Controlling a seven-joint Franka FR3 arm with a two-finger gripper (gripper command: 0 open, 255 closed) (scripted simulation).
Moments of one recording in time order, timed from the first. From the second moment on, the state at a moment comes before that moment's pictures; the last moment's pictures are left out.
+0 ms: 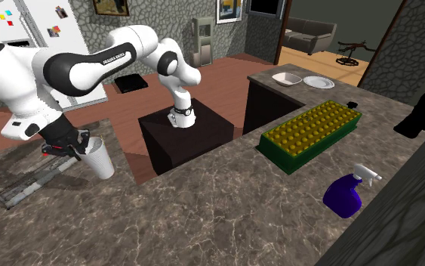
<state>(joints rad) -0.71 0.68 -0.58 -0.98 0.35 1.46 -1.07</state>
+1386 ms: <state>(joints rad) -0.66 0.69 -0.57 -1.25 0.36 1.72 -1.11</state>
